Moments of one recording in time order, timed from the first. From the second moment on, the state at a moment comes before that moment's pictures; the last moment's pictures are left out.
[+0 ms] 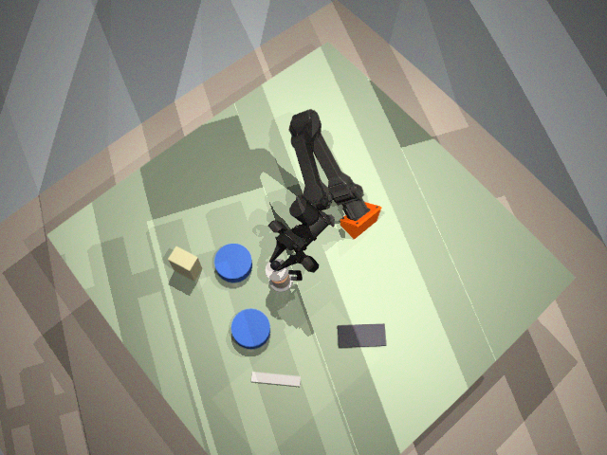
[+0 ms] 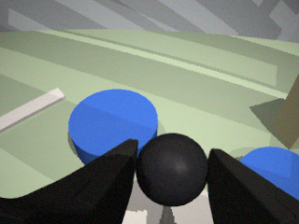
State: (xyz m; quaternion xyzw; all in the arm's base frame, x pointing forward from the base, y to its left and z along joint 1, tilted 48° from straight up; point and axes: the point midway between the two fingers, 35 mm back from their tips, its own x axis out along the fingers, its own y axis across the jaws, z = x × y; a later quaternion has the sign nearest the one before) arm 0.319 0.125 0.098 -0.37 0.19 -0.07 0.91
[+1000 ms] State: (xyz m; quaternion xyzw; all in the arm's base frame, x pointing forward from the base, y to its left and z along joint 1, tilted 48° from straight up) arm 0.322 0.116 0.084 -0.38 0.20 -0.07 0.90
